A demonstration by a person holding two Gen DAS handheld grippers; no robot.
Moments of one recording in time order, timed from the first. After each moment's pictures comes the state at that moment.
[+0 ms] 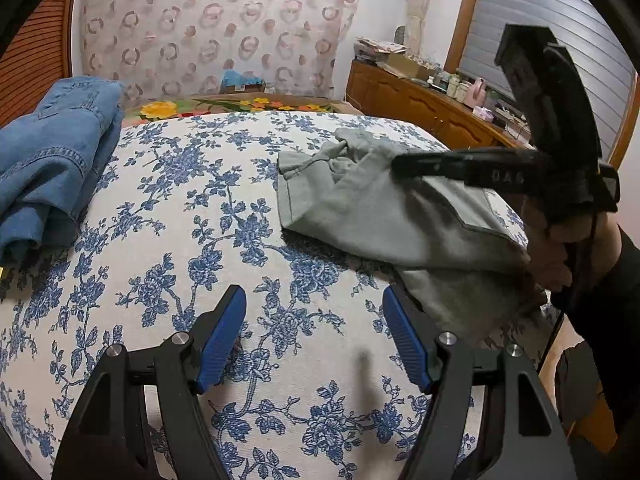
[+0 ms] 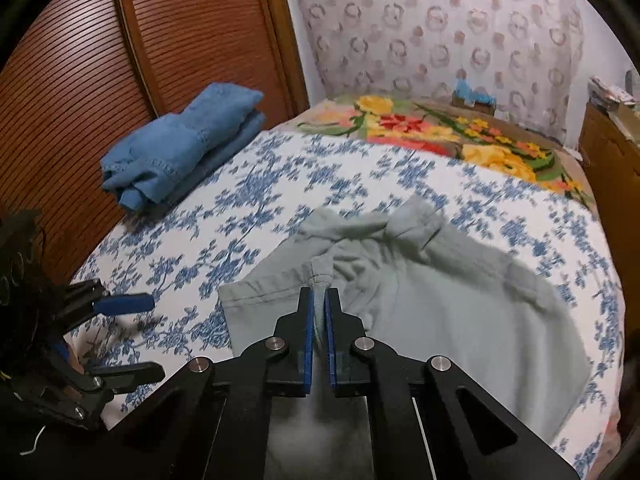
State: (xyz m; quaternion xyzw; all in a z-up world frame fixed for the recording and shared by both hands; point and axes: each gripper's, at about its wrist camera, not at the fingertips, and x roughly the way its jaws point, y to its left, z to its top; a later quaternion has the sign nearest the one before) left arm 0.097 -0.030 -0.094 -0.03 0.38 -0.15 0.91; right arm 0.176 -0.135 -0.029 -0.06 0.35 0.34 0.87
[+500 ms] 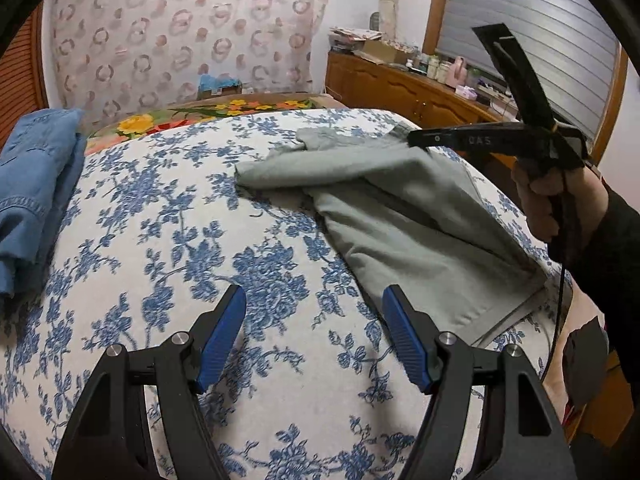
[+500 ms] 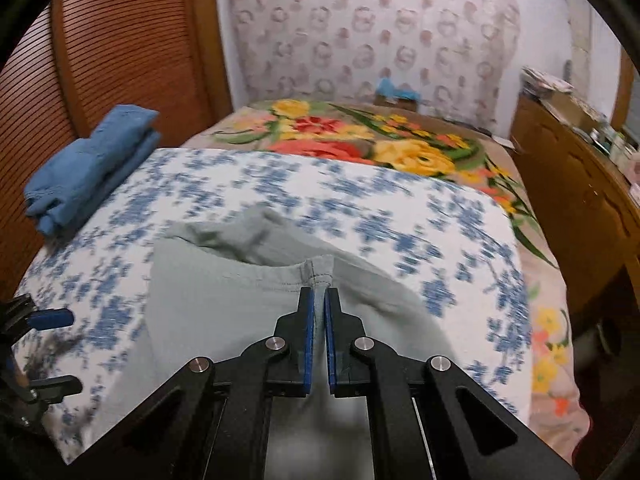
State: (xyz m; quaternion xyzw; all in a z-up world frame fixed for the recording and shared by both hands) left arm 0.118 -0.065 -0.094 0.01 0.39 -0.17 0.90; right arm 0.217 -0.210 -0.042 -0.07 0.36 0.22 0.91
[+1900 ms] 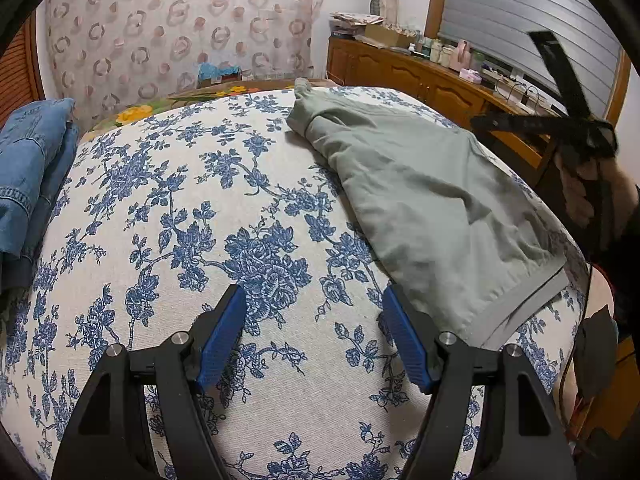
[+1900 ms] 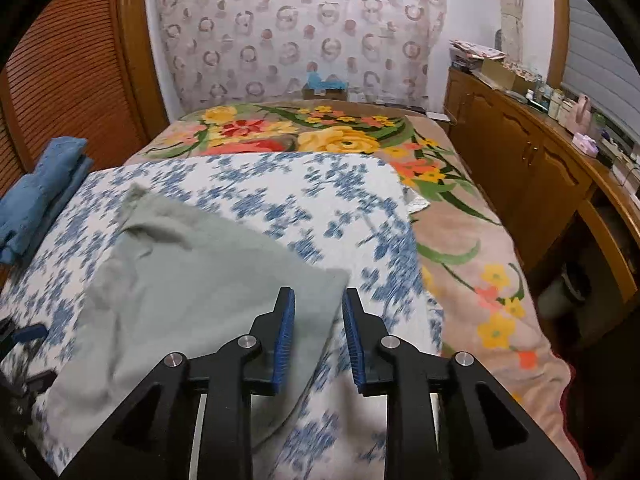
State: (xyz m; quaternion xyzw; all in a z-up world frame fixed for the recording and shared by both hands) left arm 0.123 -0.071 -0.112 0.02 0.41 -0.17 0.90; right arm 0.200 -0.267 -0.043 -0.03 0.36 0.12 0.92
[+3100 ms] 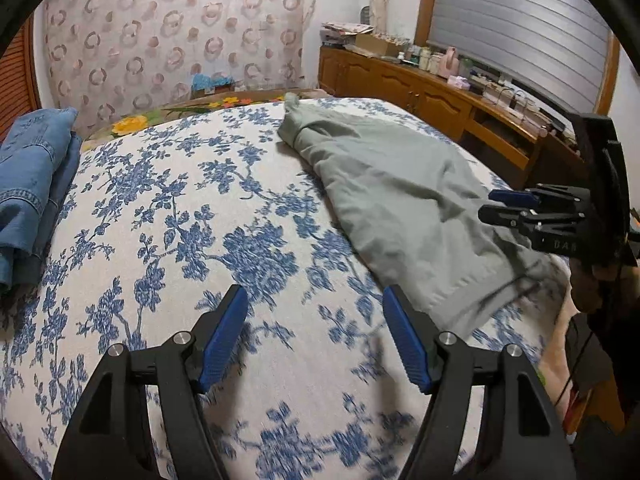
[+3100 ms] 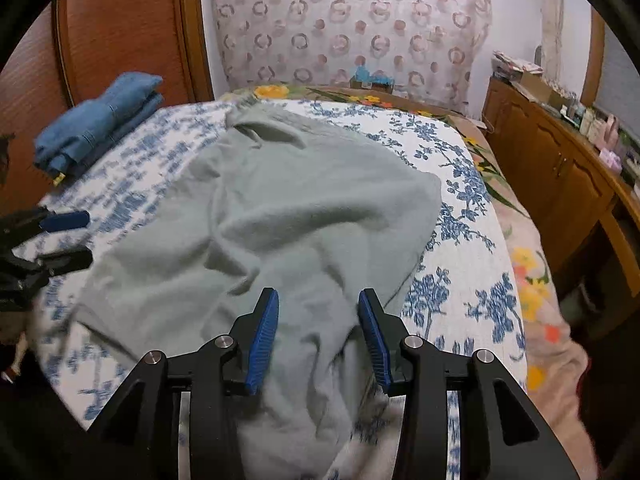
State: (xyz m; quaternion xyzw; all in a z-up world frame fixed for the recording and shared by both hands) left arm 0.096 -0.066 -0.097 0.02 0.39 -0.19 0.90; right arm 0.103 -0.236 -0.080 -0.07 0.36 0.18 0.91
